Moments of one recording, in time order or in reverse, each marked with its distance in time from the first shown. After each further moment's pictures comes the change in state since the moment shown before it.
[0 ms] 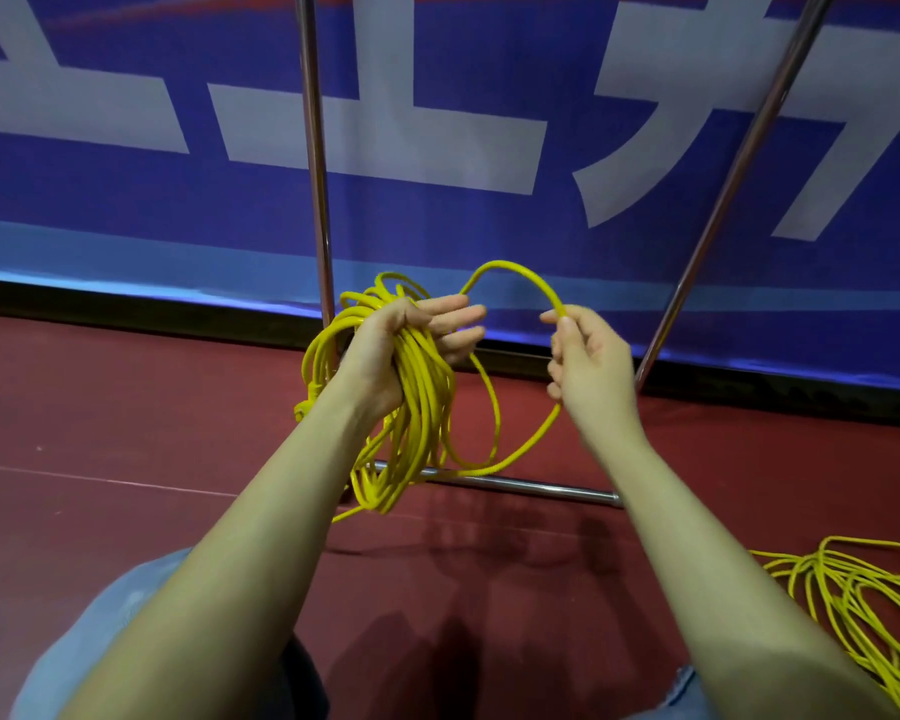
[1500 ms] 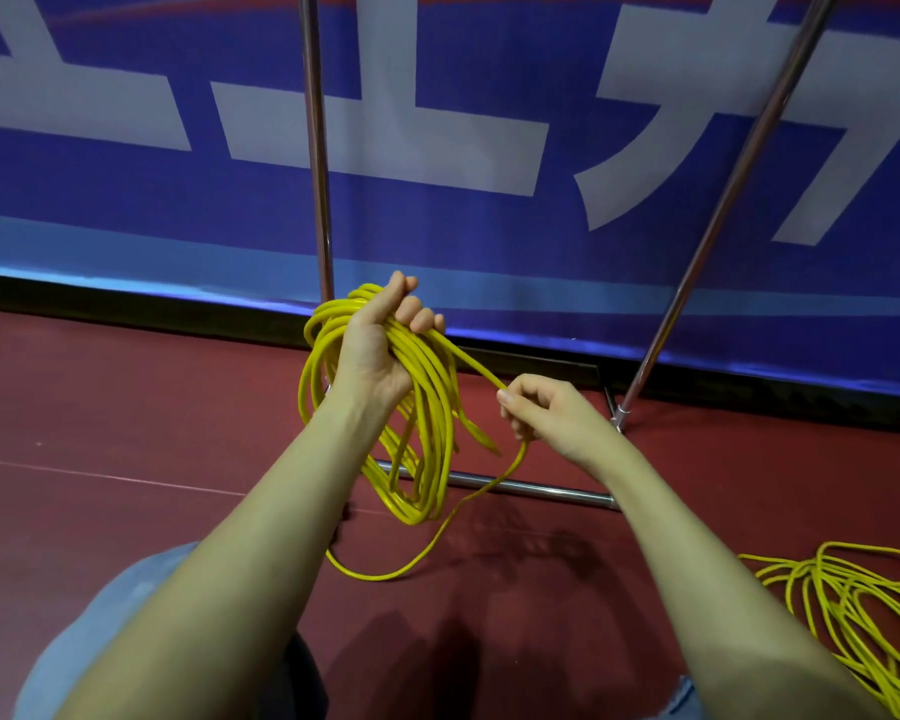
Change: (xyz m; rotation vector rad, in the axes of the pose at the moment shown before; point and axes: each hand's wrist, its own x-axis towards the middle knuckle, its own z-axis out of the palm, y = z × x) left_hand 0.008 -0.002 0.003 -0.419 0.110 0.161; right_hand -0.009 0.029 -0.010 -0.281 -0.524 0.145
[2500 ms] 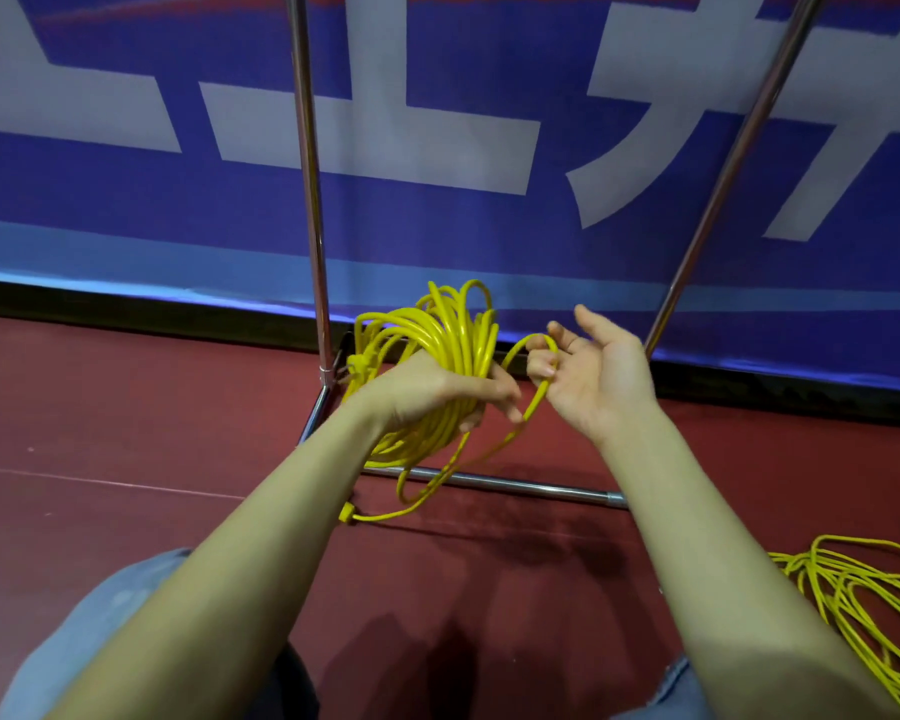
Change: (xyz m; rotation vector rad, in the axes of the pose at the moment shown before) left_hand -0.015 -0.020 -0.006 1.133 -0.575 -0.172; right_hand 0.004 -0.053 -0.020 1.260 0.309 0.292
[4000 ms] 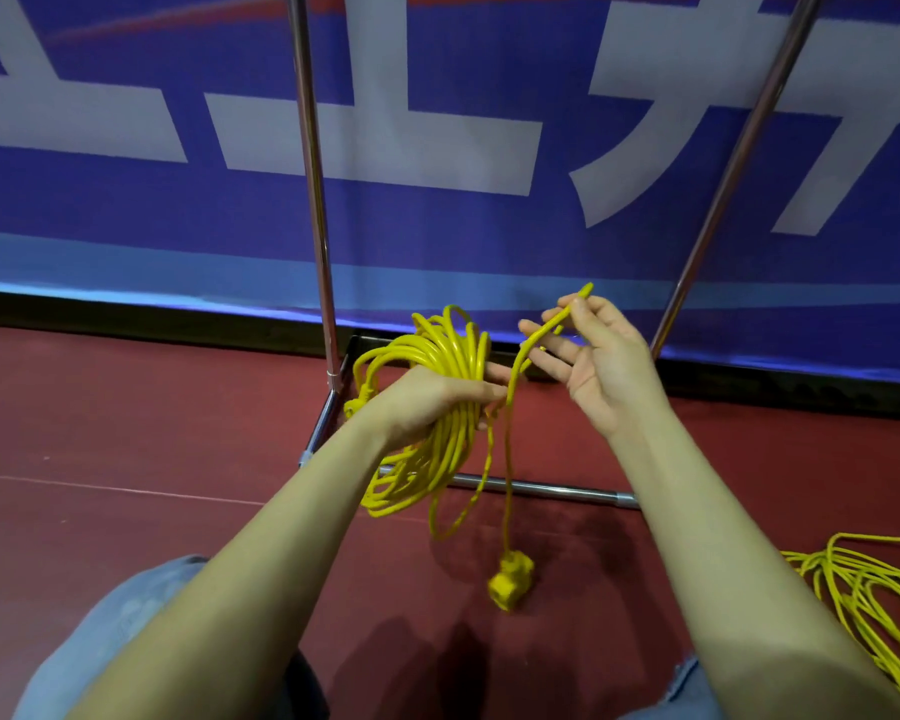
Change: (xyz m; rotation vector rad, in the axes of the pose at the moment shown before) left_hand 0.001 -0.012 0.004 -0.212 0.126 -0.091; right_hand 0.000 -0.002 -0.001 -0.259 -0.125 -0.325
